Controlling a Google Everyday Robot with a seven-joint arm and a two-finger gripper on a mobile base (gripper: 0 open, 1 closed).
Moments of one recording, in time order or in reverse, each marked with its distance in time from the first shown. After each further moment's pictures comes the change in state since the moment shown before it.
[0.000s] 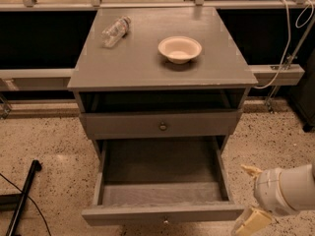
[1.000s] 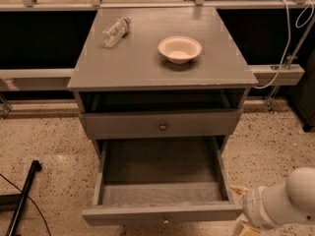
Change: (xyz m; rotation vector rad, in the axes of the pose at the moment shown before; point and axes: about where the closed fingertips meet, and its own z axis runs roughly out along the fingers) arm 0.044 0.018 0.068 -0.066 0.043 -0.084
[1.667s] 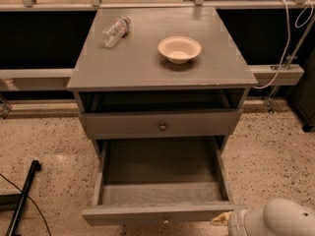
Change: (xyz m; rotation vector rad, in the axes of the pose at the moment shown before) arm 0.028 0.032 0.085 -0.003 -0.007 -0.180
